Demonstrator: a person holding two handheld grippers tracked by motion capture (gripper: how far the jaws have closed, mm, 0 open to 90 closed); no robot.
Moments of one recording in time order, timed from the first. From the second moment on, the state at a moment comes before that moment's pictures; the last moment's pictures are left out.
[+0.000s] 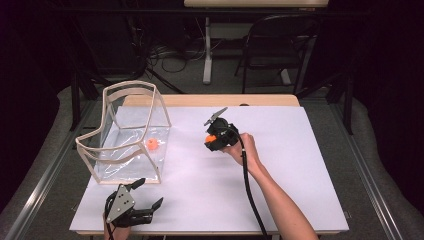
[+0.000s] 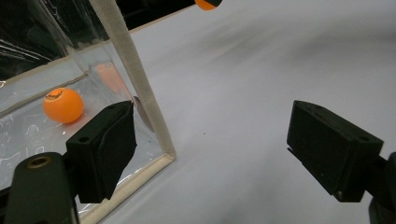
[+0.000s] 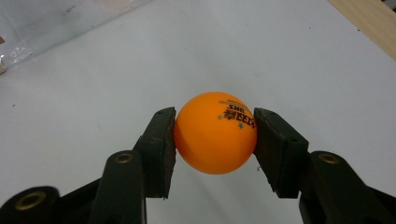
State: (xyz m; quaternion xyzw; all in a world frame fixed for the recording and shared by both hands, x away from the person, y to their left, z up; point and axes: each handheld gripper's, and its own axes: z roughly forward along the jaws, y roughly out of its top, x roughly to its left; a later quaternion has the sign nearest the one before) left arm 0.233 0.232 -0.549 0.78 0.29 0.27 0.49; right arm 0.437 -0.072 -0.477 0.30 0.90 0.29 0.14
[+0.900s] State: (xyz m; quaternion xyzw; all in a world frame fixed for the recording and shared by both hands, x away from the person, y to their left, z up) left arm 0.234 0.232 -0.549 0.78 0.28 0.27 0.49; right arm 0.422 -0.039 -0.464 0.26 0.92 0.28 0.12
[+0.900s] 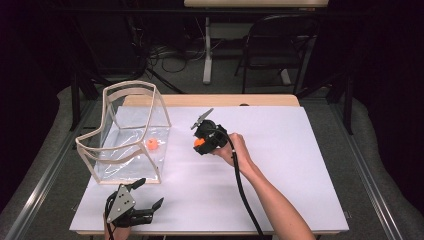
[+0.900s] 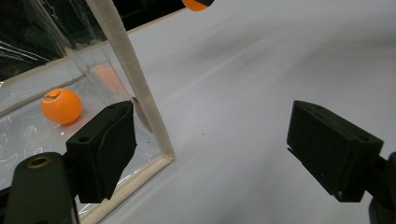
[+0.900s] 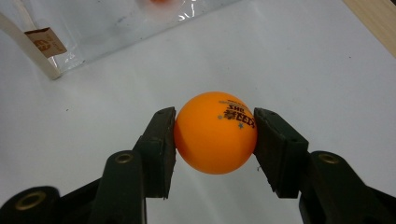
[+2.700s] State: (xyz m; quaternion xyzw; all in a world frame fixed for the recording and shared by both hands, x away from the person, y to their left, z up) left arm 0.234 0.231 -0.549 0.78 0.28 0.26 0.49; right arm 0.428 0.004 -0.439 0.22 0.94 0.24 0.10
